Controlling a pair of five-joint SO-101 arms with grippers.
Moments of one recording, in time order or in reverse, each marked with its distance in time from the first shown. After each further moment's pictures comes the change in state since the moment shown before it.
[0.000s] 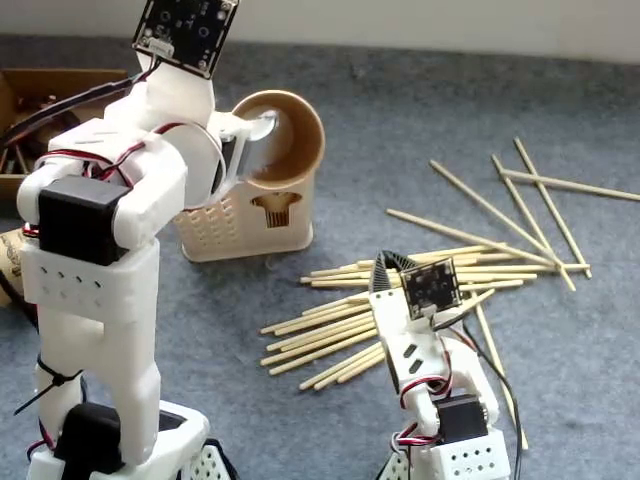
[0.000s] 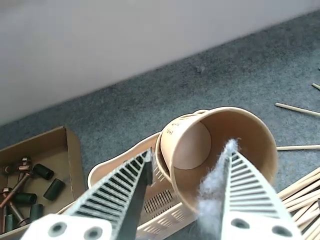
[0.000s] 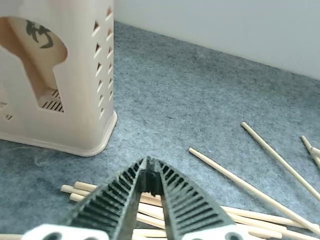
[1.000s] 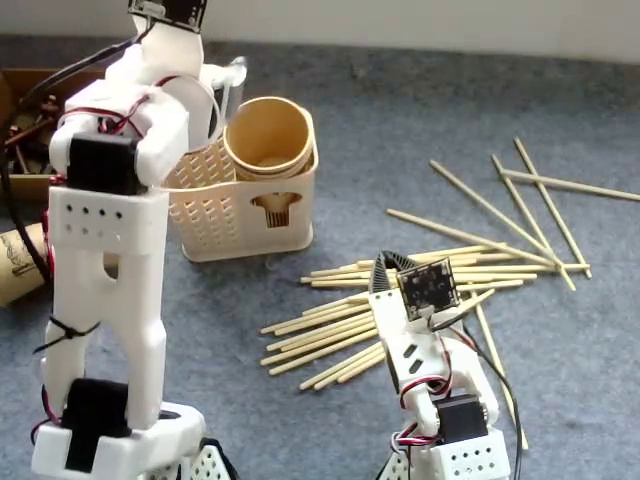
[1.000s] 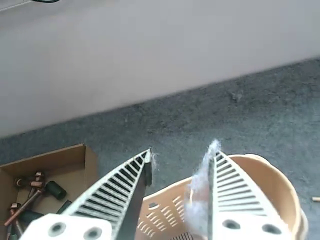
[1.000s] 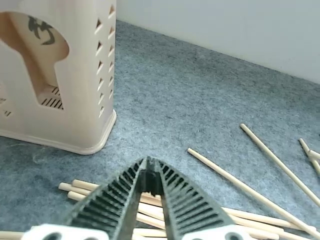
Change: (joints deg) left arm -5.5 6.5 6.4 -17.4 -0.2; right arm 0.0 0.0 0.0 0.0 1.1
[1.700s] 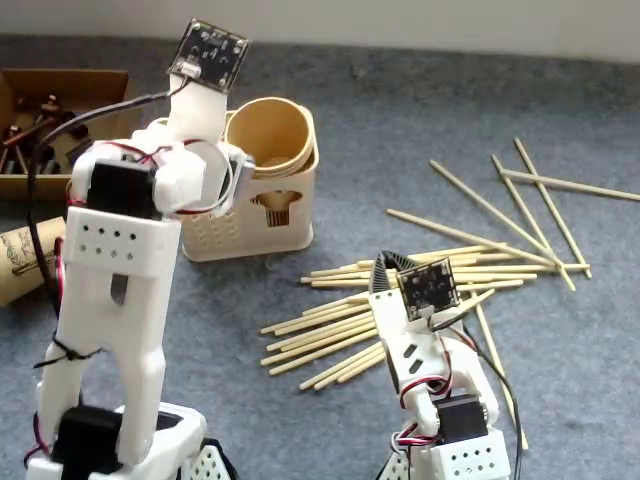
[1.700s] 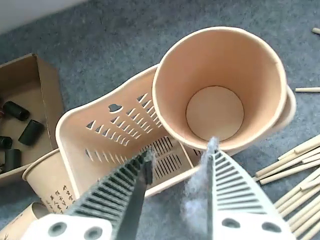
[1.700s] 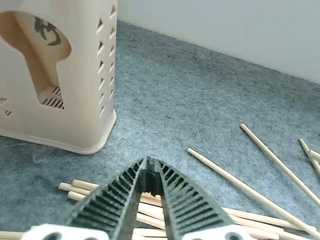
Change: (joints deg) left arm 1.9 -6.2 19.1 9.1 0.3; right arm 0.0 0.0 0.0 0.0 0.1
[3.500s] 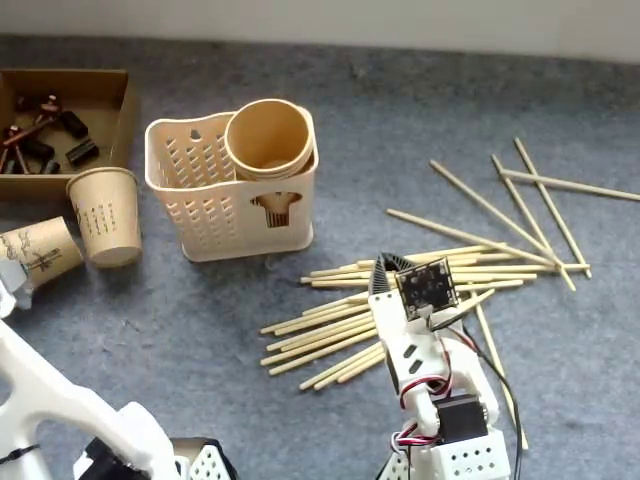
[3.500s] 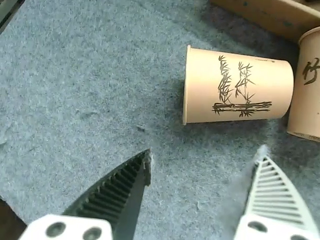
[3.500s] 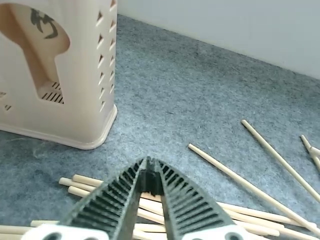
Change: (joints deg) left arm -63.3 -16.1 29.5 -9.5 -10.1; right arm -0.1 0.0 0.0 1.1 0.4
